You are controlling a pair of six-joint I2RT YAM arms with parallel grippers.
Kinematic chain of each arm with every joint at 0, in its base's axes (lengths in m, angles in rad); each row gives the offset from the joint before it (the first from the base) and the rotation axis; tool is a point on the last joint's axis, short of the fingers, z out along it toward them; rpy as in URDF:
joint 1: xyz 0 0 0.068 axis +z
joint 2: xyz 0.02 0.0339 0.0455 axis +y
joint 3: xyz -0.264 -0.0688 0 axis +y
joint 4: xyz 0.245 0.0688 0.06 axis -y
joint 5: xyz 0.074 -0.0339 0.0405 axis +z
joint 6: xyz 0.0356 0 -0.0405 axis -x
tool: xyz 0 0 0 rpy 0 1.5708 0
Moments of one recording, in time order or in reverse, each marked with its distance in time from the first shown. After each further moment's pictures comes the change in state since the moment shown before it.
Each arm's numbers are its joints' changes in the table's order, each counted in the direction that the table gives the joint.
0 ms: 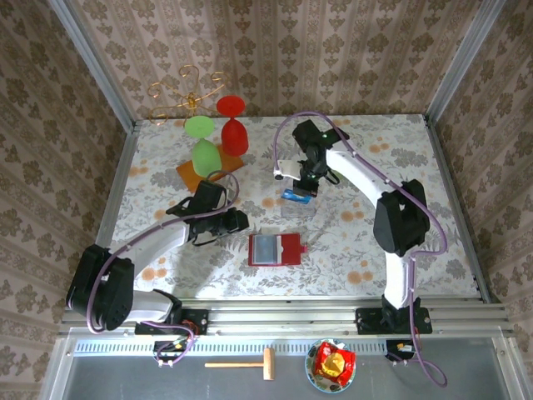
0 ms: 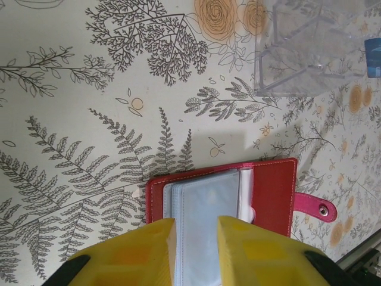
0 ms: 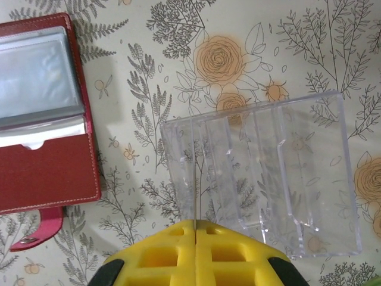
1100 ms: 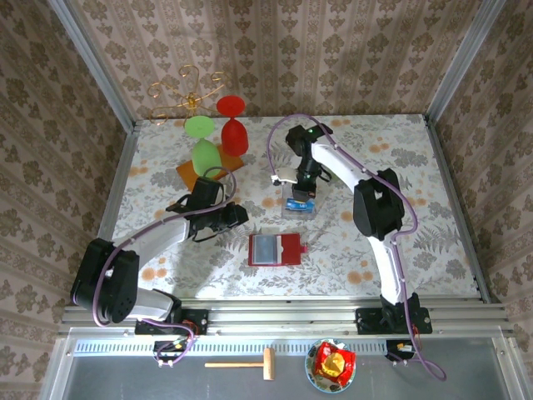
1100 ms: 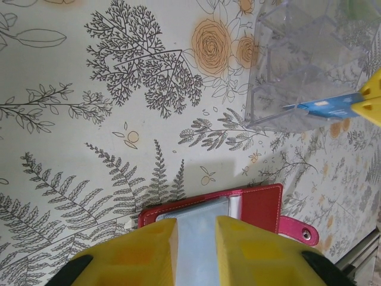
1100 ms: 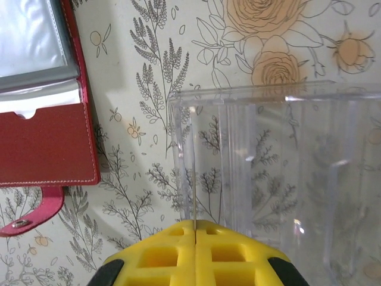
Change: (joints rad) left arm 0.045 0.042 0.000 0.093 -0.044 0.042; right arm -0.008 0.261 -0.239 -0.251 0.002 0.054
